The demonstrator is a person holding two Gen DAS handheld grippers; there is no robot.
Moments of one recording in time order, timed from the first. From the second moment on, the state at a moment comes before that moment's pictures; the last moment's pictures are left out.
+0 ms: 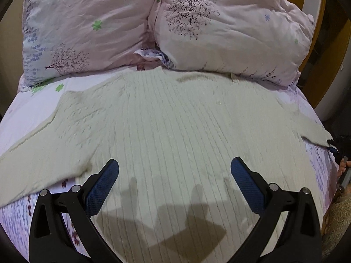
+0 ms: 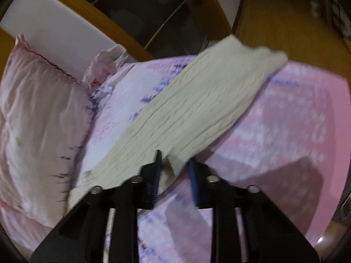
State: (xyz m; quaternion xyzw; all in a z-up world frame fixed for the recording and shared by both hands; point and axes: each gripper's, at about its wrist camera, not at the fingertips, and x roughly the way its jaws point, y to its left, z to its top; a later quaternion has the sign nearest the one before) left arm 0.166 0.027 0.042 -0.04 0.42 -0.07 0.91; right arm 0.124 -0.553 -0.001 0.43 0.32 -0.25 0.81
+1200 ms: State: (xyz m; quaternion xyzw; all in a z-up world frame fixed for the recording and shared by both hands) left arm 0.194 0.062 0.040 -0.19 0.40 -0.16 0.88; right arm 0.216 -0.308 0.001 0.34 0.44 0.07 0.83
